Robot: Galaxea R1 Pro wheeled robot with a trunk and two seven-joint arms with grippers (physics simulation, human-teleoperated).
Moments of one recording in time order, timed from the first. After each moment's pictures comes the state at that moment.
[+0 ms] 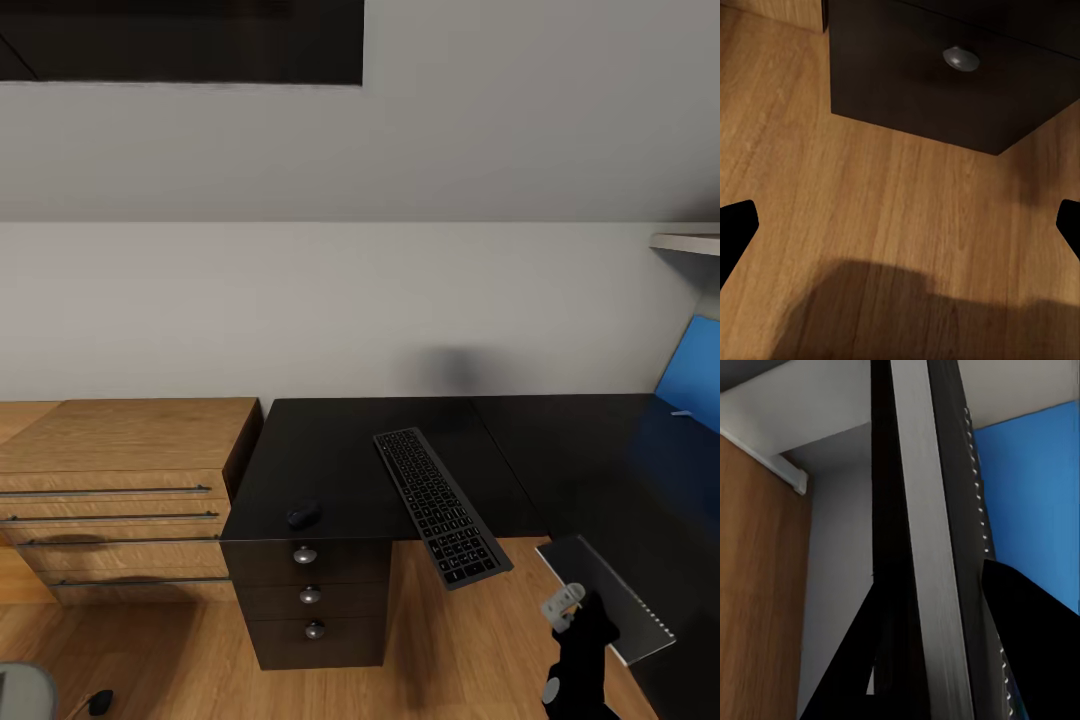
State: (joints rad) left arm -0.25 -0.05 -0.39 -0.02 0.70 -0.59 -0.14; right arm -0.46 -0.11 0.02 -0.28 0.72 0.08 -0.81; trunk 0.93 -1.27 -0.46
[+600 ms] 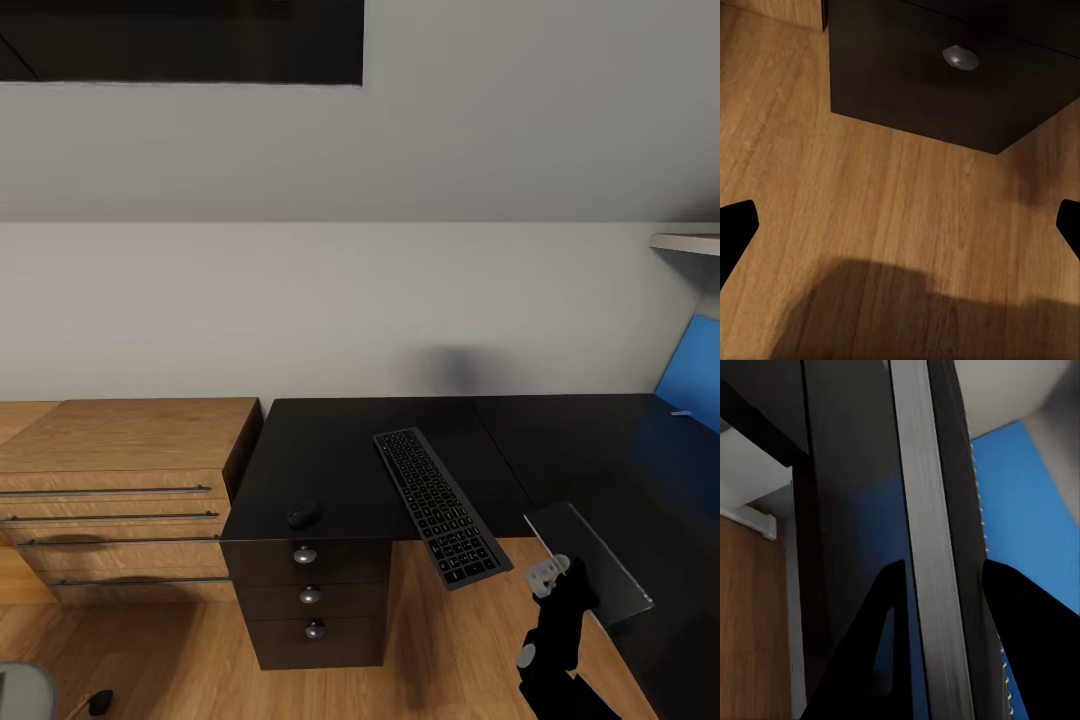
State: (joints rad) left arm -0.25 -0.05 -0.39 -0.02 0.70 -0.59 -0.14; right arm -0.46 -0.06 0.02 -0.44 0.72 0.11 -0.87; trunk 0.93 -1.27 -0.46
